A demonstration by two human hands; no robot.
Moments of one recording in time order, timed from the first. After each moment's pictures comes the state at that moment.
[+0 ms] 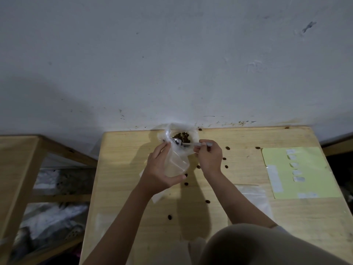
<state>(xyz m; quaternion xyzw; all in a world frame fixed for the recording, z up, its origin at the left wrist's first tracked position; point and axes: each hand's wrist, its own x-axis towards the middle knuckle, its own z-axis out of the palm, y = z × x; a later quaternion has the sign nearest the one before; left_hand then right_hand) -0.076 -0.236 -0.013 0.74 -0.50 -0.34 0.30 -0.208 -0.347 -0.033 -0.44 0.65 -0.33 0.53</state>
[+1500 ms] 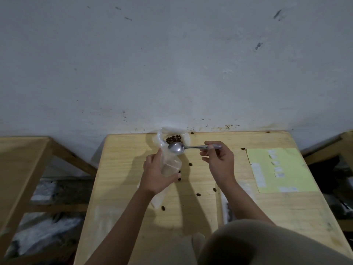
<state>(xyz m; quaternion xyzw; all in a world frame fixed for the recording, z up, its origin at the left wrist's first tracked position) -0.111 -0.206 -0.004 0.78 -0.42 -0.34 0.32 -0.277 -0.304 0.036 -0.52 0.51 -0.42 0.54</state>
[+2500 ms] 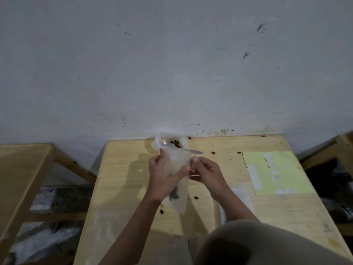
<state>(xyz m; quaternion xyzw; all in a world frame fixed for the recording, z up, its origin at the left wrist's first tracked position) -0.152 -0.207 0.045 0.75 -0.34 -0.37 0.44 -0.287 -0.274 0.055 -0.53 0.44 -0.27 0.67</state>
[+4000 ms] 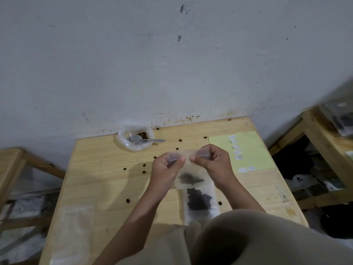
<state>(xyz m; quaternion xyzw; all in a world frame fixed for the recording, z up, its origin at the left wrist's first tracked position) -0.287 -0.230 0.058 0.62 -0.34 -0.42 0.56 -0.424 -0.297 0.056 -0.49 0.43 -0.40 0.65</state>
